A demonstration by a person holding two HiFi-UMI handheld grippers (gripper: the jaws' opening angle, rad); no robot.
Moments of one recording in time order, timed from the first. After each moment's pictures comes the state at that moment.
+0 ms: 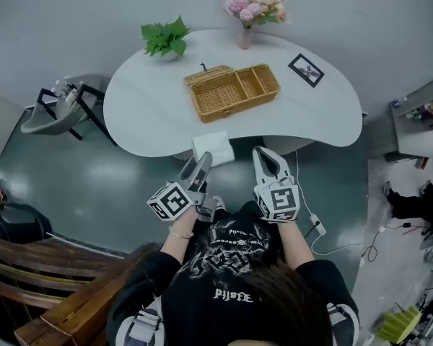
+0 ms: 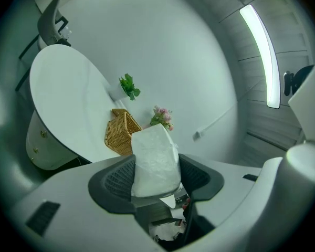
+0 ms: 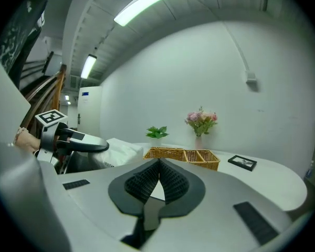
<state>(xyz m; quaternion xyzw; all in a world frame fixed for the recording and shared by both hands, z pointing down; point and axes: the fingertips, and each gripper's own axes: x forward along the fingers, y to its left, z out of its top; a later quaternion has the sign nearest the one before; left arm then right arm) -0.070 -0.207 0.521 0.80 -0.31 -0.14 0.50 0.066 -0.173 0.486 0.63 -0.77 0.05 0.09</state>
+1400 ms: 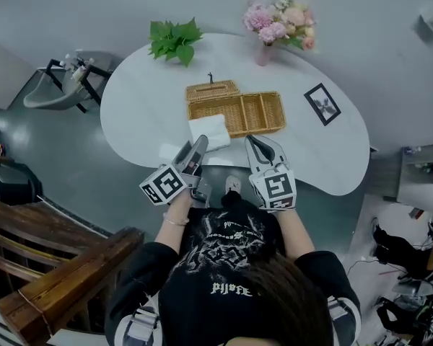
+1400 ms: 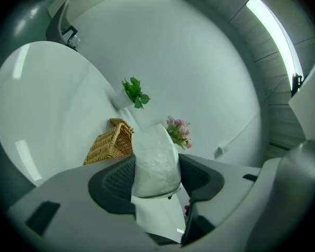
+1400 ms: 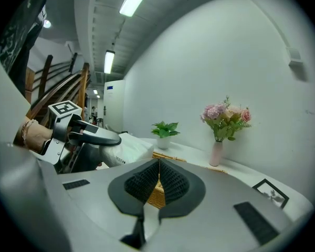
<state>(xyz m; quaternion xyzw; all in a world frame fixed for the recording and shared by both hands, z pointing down) -0.007 -0.347 0.518 0.75 -0.41 -0.16 0.49 0.121 -0.333 0.487 0.50 -0.85 0.05 0.15</state>
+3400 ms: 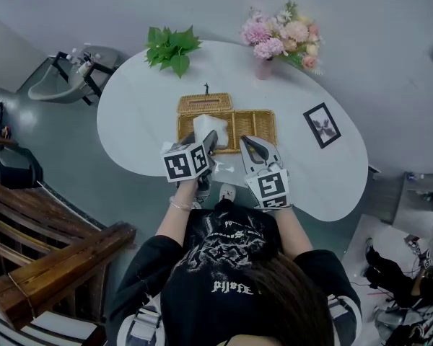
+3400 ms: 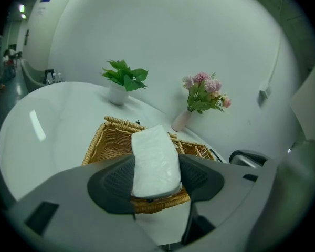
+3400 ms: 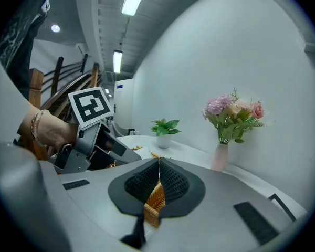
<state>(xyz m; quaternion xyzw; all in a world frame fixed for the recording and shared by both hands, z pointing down) 0.062 -0.426 0.569 0.73 -0.53 0.13 0.42 0.158 -0.397 0.499 0.43 -0.88 0.04 0.17</state>
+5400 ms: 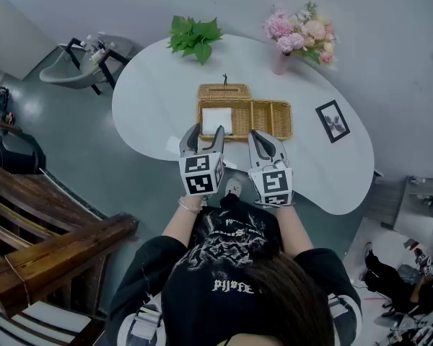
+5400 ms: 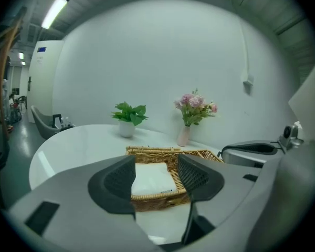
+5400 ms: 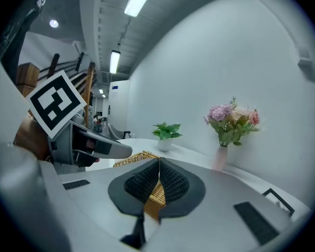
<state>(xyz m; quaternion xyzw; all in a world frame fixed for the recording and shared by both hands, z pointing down) 0.018 -0.381 0.516 0.76 -0.60 0.11 0.22 0.125 -0.365 0.489 0.47 -0.87 0.03 0.15</state>
